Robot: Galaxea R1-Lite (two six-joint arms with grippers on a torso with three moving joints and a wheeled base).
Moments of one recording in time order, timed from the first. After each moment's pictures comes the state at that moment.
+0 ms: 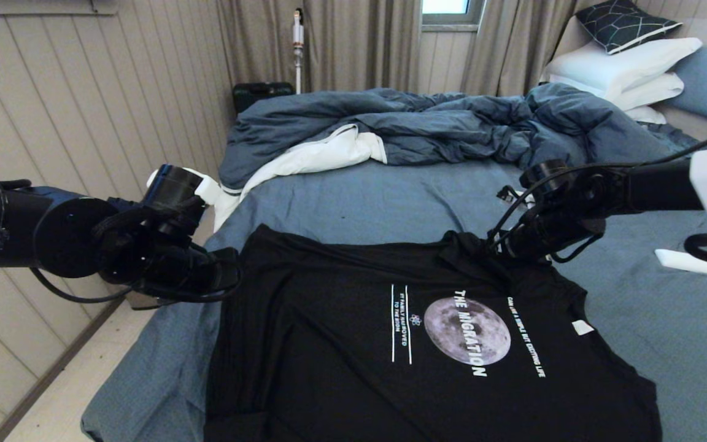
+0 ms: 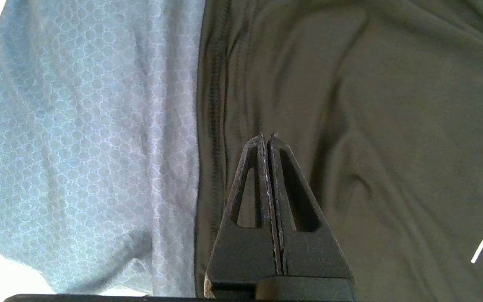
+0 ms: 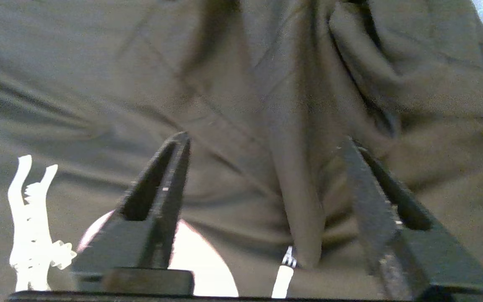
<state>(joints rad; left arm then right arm) -0.42 1.79 -1.17 0.26 0.17 -0.54 0.04 2.19 -1.76 0.51 0.21 0.14</state>
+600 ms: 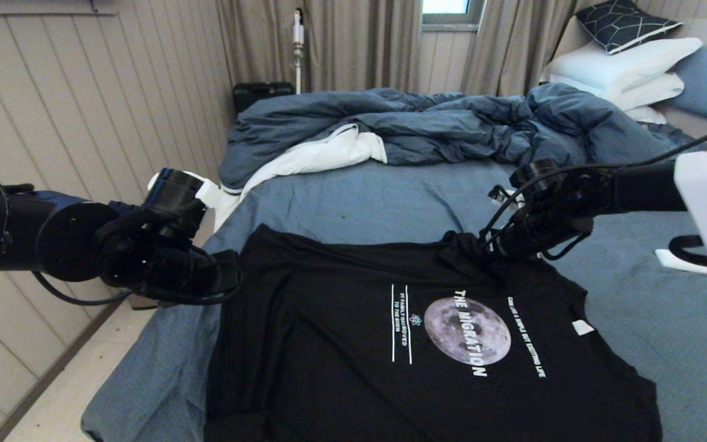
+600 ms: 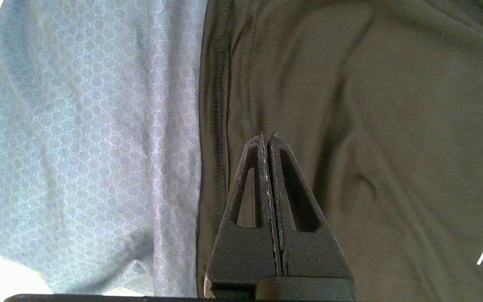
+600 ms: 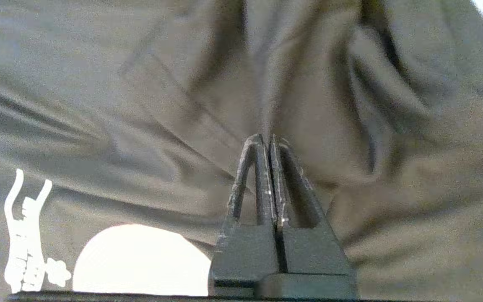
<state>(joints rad) -0.42 1.79 -1.15 0.25 0.17 -0.54 0.07 2.22 -1.81 0.51 0.19 0.14</state>
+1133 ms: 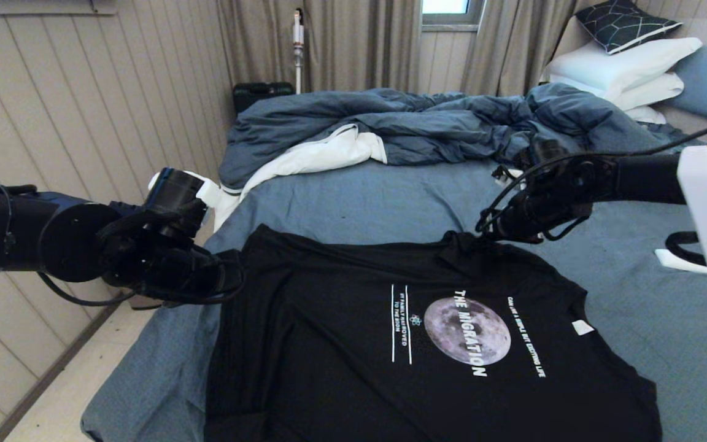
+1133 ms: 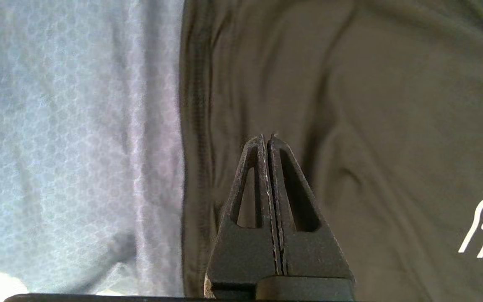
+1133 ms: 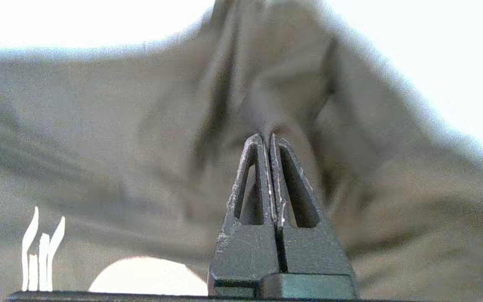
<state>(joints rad) -0.42 1.79 -1.15 0.23 0.12 -0.55 0.06 2.24 -1.94 0.47 0.12 0.16</state>
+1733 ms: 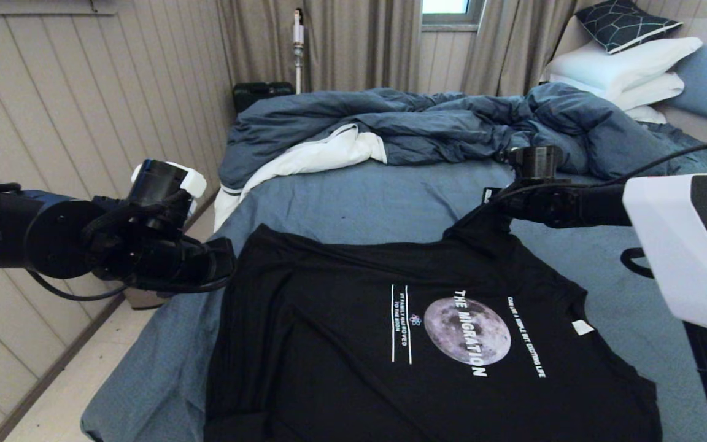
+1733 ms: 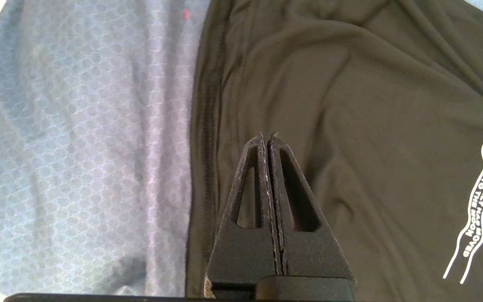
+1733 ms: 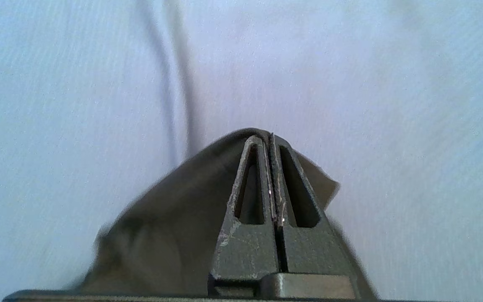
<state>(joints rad) -0.38 1.78 -1.14 0.16 0.11 -0.56 0.04 2.41 -1.96 -0.12 -0.24 0.12</state>
